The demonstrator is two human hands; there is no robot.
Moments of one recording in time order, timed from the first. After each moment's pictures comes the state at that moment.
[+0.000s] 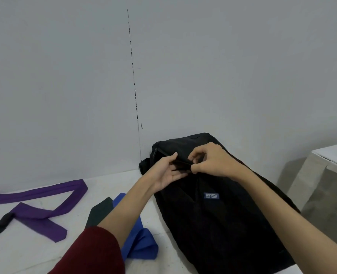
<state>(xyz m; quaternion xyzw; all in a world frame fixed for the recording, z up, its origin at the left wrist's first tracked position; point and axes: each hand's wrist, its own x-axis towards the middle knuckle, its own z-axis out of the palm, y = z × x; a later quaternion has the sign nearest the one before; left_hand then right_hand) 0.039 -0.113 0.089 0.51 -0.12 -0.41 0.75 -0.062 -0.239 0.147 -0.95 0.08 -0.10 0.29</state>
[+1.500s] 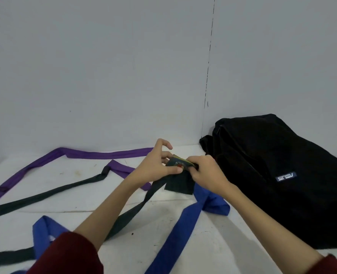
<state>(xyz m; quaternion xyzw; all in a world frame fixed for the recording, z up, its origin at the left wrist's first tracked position) 0.013 0.131 0.088 0.83 -0.26 -0.12 0.48 -0.031 -0.040 0.061 -0.94 -0.07 -0.16 0.29</state>
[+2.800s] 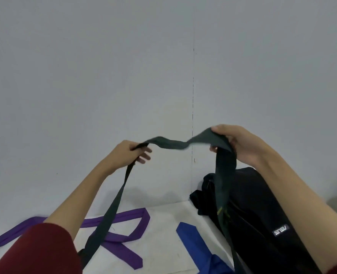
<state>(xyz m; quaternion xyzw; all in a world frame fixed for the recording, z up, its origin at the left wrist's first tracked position) 0.094 0.177 0.237 0.84 -0.31 0.02 0.45 -0.047 -0.084 0.269 -0.74 -0.05 -0.14 0.66</state>
